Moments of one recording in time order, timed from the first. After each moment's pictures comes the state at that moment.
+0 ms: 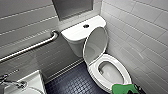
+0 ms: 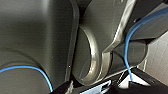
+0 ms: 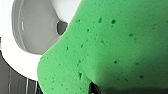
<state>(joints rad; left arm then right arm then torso) 1.50 2.84 -2.17 0.12 0.03 0.00 -0.72 2.05 -1.07 1.57 0.62 -0.79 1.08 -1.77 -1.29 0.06</state>
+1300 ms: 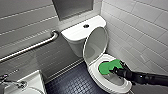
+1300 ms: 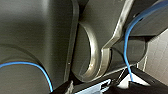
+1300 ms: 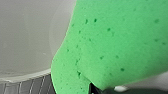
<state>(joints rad) 1.51 2.84 -2.17 0.12 0.03 0.00 -0.35 2.25 -1.13 1.77 0.63 -1.00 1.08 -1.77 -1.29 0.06</state>
